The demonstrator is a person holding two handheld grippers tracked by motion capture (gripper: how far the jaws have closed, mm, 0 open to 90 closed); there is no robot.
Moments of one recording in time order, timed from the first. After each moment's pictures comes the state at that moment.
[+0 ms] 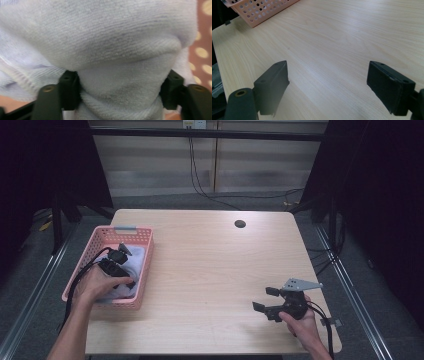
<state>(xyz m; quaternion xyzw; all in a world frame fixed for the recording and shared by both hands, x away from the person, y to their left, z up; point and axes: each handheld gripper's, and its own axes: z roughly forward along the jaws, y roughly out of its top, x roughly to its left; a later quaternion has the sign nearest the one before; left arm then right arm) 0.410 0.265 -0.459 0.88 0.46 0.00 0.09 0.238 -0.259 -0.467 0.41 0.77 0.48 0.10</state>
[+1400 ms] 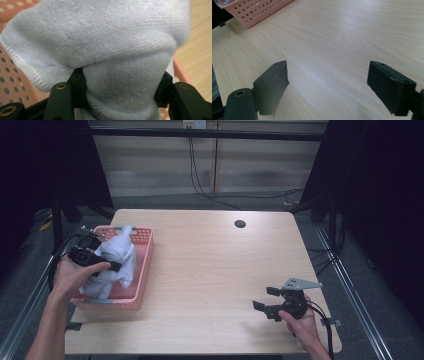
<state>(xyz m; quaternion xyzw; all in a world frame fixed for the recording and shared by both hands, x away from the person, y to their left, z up) 0.393 0.311 -0.380 0.84 0.47 0.04 0.26 0.239 -0.259 -0.468 0.43 0.76 0.47 0.10</state>
